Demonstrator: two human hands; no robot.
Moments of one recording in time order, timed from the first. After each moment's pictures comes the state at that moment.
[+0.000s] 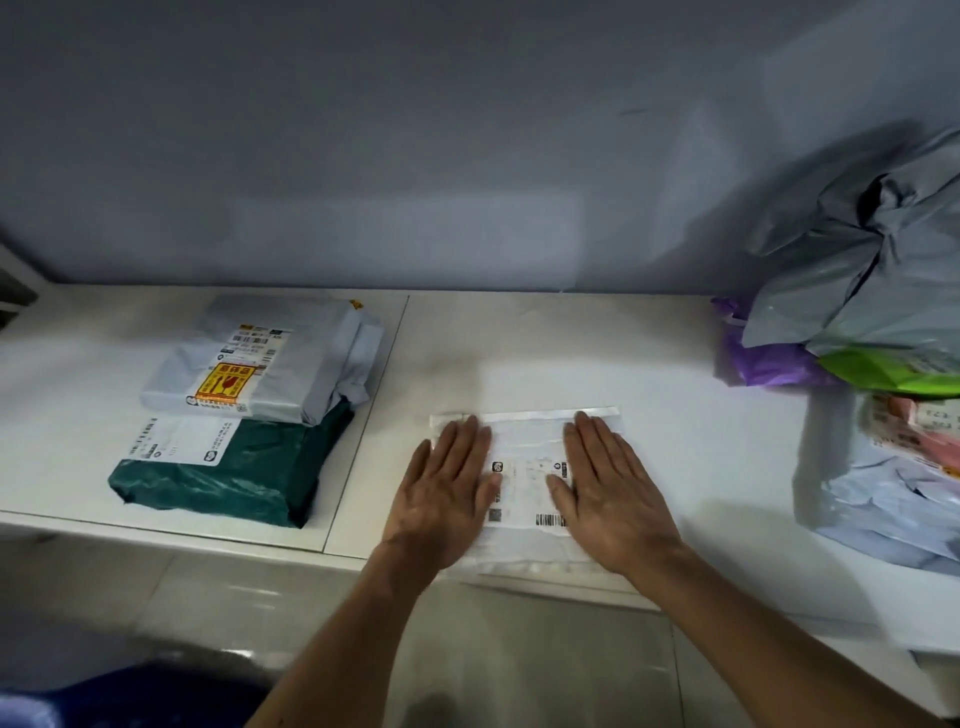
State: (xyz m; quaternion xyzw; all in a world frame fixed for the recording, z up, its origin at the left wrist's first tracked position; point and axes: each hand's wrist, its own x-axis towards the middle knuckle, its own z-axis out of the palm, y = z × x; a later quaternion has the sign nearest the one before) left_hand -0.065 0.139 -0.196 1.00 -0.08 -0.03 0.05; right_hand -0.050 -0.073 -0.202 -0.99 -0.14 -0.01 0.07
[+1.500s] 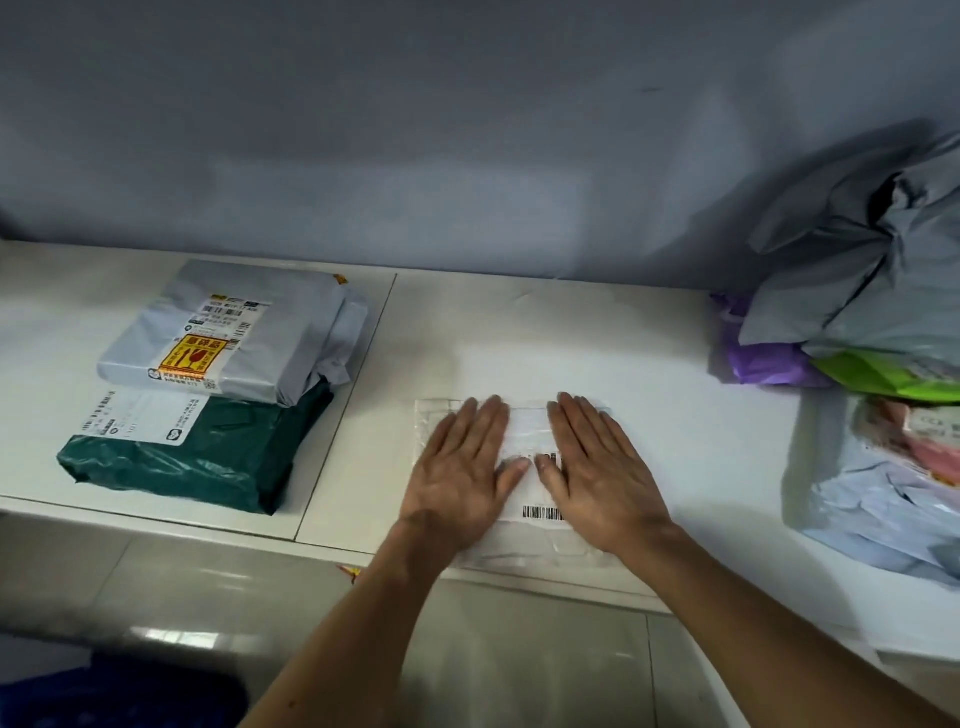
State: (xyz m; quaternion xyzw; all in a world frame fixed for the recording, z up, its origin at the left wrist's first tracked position) left_hand -0.046 0.107 -0.202 0.99 -0.11 0.00 0.04; right_hand -0.030 -0.081 -0.210 -0.98 -0.17 -0.01 0.06
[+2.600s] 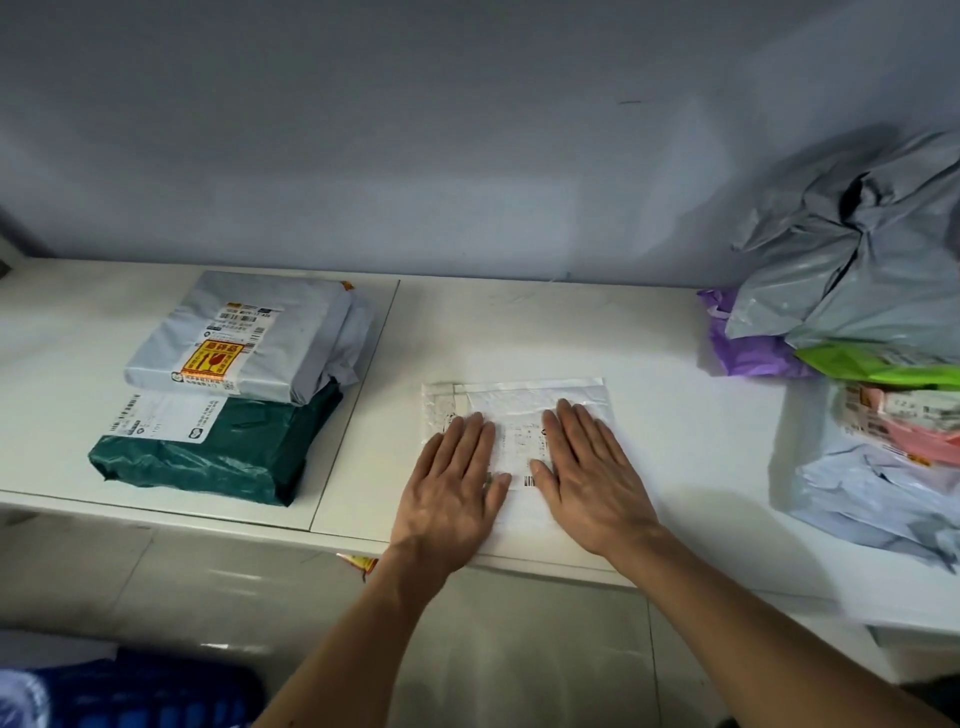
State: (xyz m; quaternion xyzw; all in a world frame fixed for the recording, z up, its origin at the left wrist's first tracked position) left_hand -0.082 0.113 -0.203 1.00 -0.09 0.02 0.03; right_hand -0.053 -0.070 -0.198 -0.99 -0.15 0.01 0.04
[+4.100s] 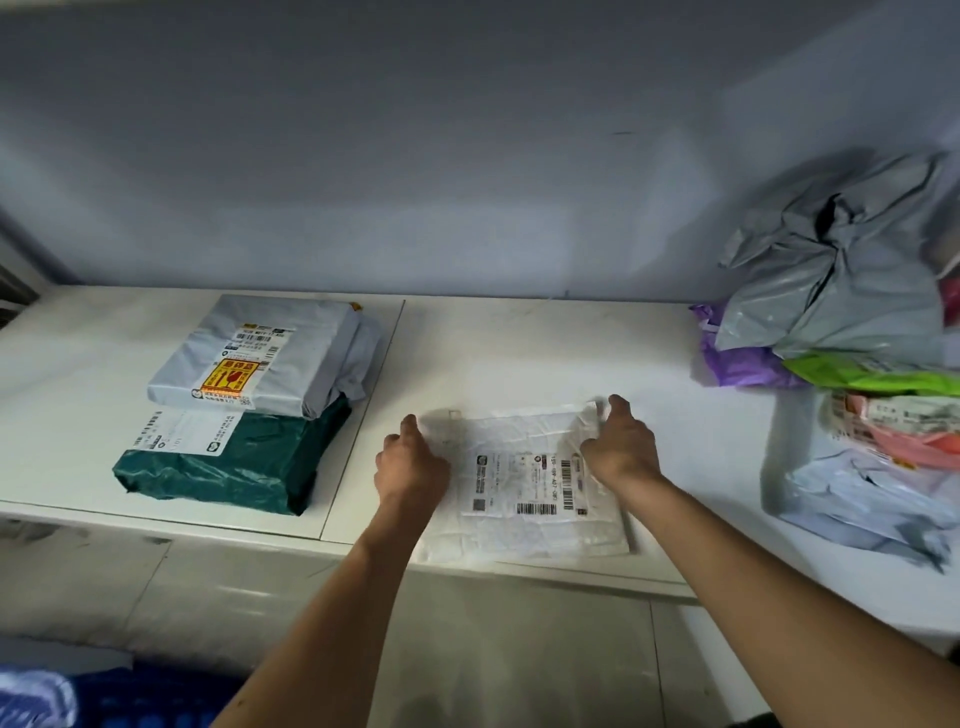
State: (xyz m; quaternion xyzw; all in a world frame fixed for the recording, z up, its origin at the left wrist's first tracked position) left_hand -0.045 0.138 -0.156 0.91 0.26 -0.06 0.31; right_hand -0.013 -0.081 -0.149 -0.91 0.17 0.12 0.35
